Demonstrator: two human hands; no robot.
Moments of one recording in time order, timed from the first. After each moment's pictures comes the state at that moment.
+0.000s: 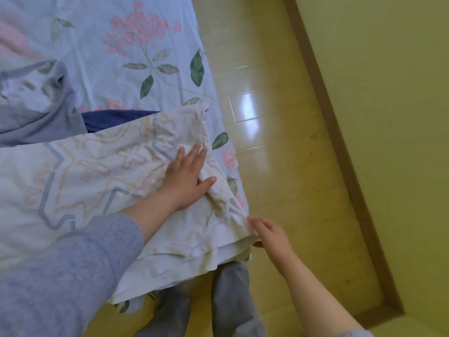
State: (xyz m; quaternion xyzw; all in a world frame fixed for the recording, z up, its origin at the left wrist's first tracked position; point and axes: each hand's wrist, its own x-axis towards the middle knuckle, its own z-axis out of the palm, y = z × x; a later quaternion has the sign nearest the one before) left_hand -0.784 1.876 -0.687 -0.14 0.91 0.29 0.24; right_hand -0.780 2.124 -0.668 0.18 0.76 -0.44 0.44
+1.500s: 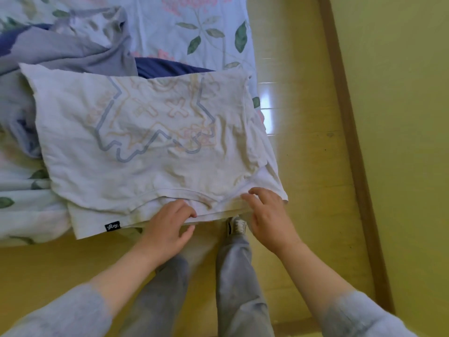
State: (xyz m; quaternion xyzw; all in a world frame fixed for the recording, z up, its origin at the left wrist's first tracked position) left_hand -0.536 1.924 -0.667 -0.12 0.93 0.33 0.09; right_hand -0.697 2.127 -0.650 -0.39 0.89 -0.14 0.21
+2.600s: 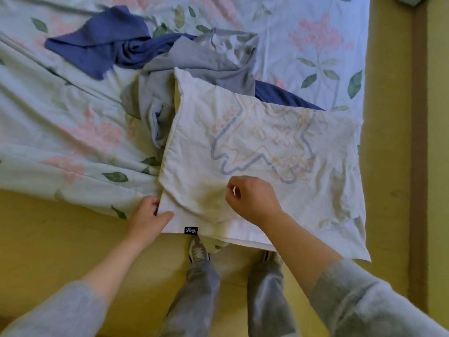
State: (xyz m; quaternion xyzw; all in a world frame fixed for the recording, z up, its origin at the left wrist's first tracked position) left_hand -0.408 1.774 -0.684 -0.62 0.60 0.50 0.02; right_hand -0.640 1.878 -0.645 -0.52 0.80 -0.10 0.29
